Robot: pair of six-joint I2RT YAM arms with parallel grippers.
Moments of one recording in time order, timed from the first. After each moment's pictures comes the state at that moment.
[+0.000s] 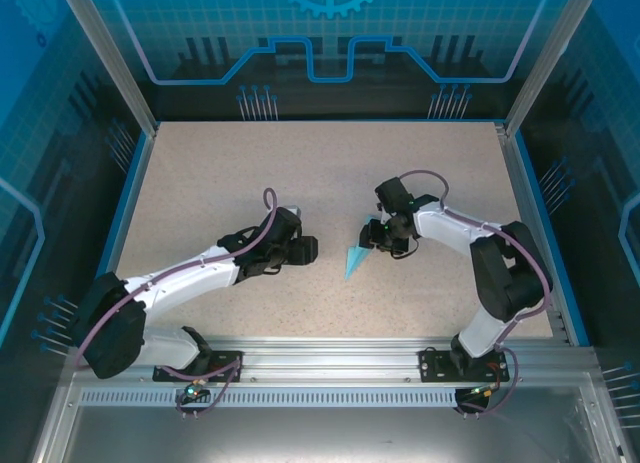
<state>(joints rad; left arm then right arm) -0.70 1.33 0.80 -0.36 -0.11 -0.66 0.44 1.69 1.02 -0.62 -0.20 0.62</state>
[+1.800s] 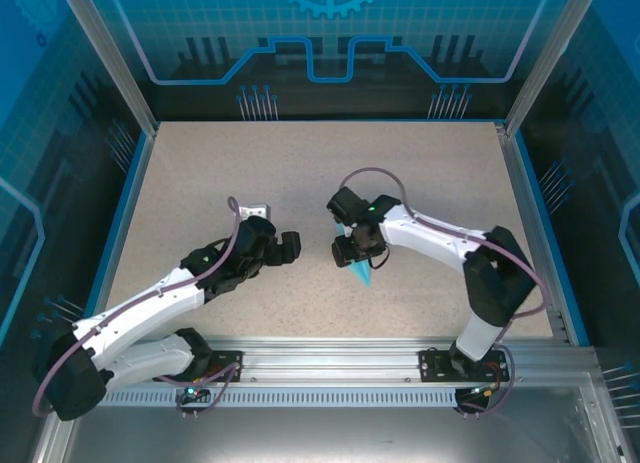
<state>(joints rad) -0.70 1.03 0.72 -0.48 -0.31 -0.69 0.77 1.73 1.25 -0.89 0.03 0.42</state>
